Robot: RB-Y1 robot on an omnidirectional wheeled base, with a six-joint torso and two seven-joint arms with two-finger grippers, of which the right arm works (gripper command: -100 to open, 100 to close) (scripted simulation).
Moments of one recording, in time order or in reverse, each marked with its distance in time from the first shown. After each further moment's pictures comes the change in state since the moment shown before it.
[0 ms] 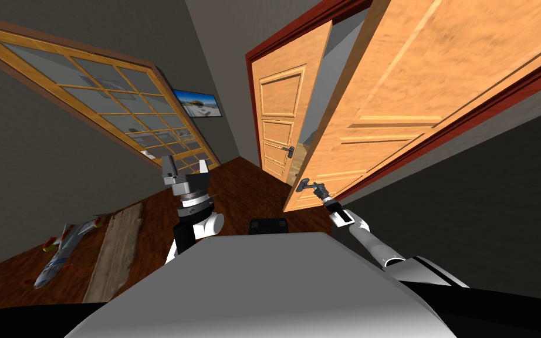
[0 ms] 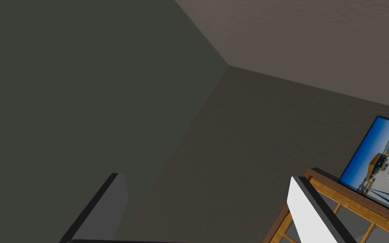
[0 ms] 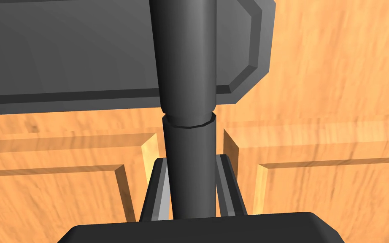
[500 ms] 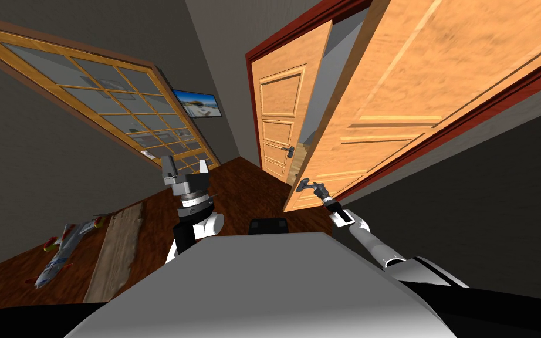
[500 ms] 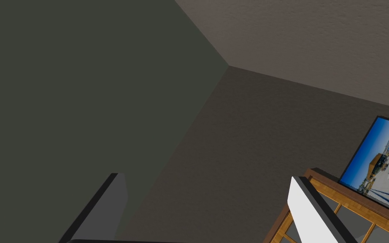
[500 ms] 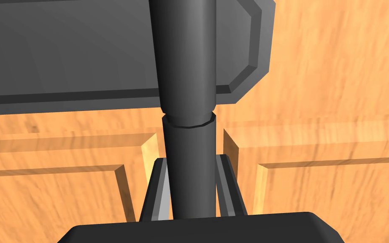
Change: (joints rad) arm 0.003 -0.001 -0.001 -0.006 -0.001 0.002 0.001
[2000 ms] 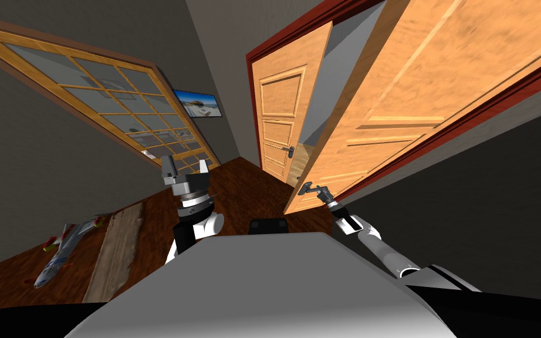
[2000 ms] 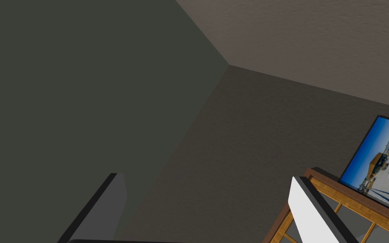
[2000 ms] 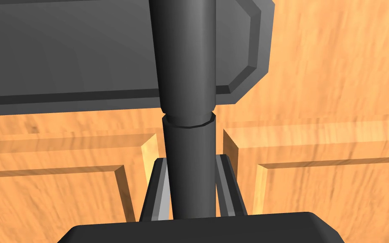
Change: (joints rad) arm 0.059 -0.050 0.022 0.026 -0.005 -0.120 -0.032
